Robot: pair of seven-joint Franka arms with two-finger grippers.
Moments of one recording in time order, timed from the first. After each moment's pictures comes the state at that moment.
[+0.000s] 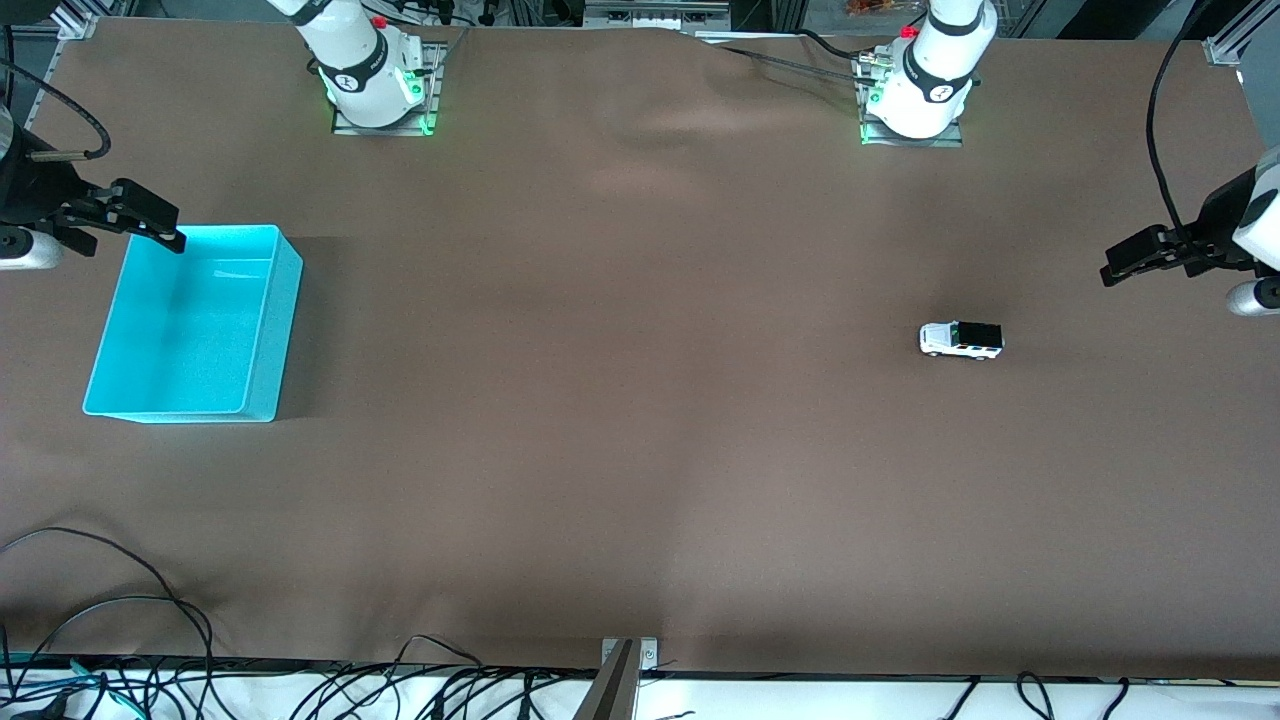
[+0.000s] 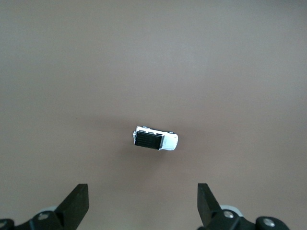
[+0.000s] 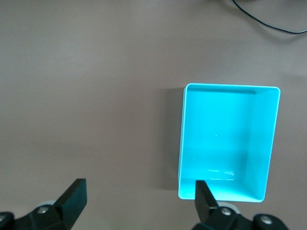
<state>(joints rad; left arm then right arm) 0.10 0.05 -0.05 -1.61 0.01 1.59 -0.08 -0.01 0.02 0.03 -1.58 0.00 1.59 -0.04</state>
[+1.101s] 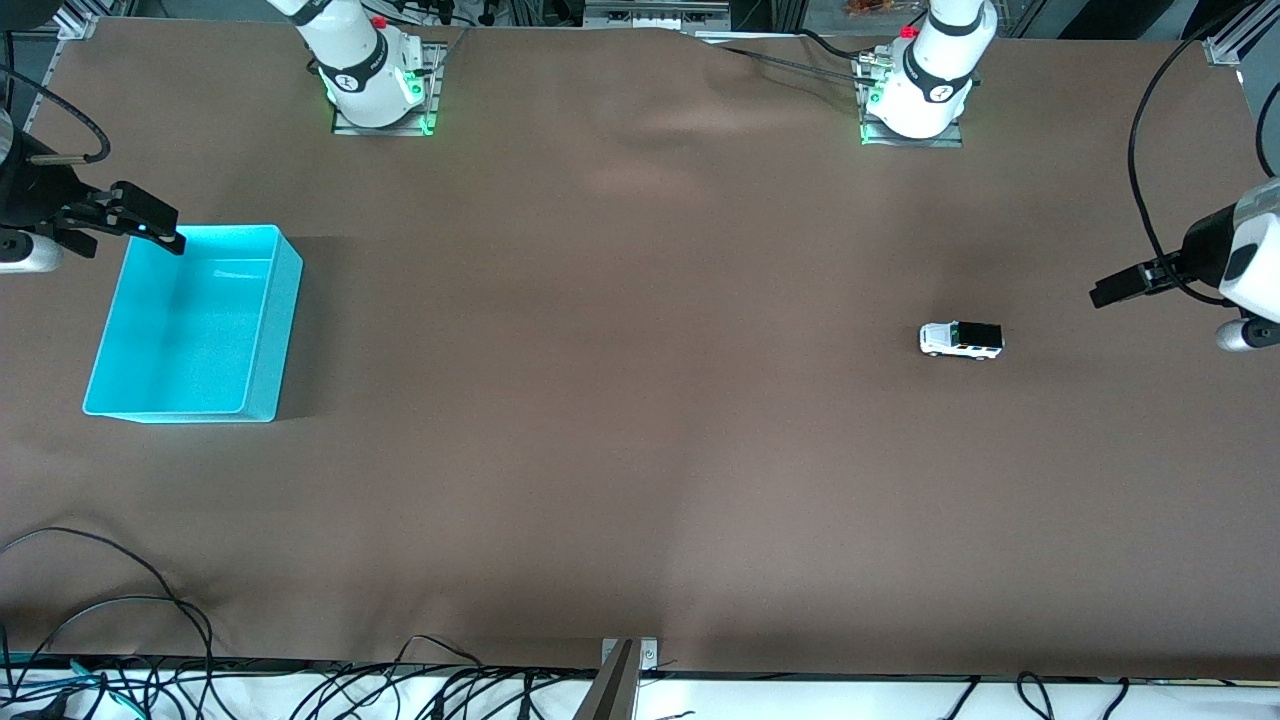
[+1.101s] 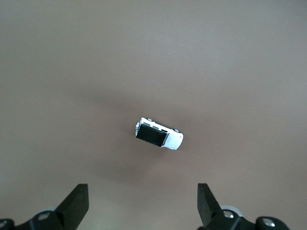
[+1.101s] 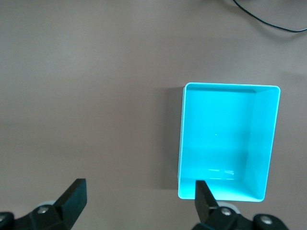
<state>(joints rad) 0.12 0.12 -0.04 -1.63 0.01 1.59 -0.28 -0.01 0.03 0.02 -1.58 0.00 1.58 -0.04</state>
